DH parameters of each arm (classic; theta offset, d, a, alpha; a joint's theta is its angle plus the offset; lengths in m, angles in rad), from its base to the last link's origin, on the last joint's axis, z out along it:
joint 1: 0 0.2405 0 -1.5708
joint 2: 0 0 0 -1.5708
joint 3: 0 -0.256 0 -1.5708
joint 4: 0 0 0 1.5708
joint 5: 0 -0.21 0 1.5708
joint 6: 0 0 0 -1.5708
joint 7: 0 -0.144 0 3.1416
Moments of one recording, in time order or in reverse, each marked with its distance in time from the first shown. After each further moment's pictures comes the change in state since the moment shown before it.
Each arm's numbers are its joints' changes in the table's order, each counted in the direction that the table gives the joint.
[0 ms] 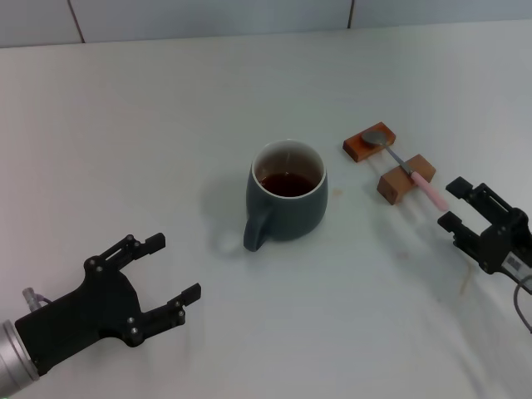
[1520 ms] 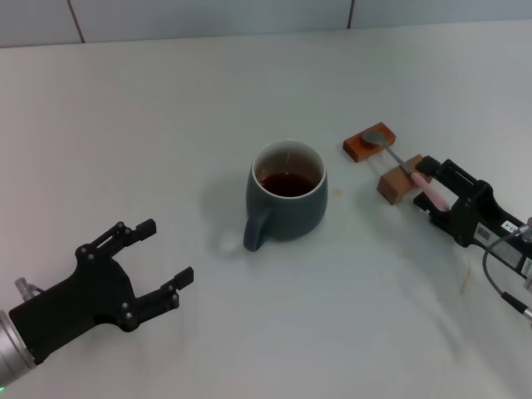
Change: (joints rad) left arm -0.005 0.001 0.038 0.000 0.011 -0.006 -0.004; right arm 0.108 0.000 0.000 -0.009 0.015 0.128 -0.009
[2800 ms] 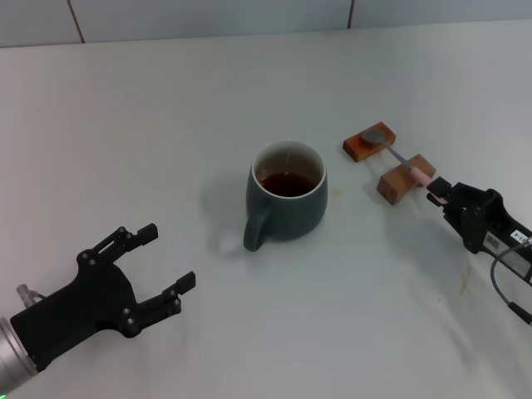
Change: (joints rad) left arm 0.015 -0.004 0.000 0.008 0.000 0.006 -0.003; right arm -0.034 0.001 -0.014 -0.006 -0.010 -0.019 0.067
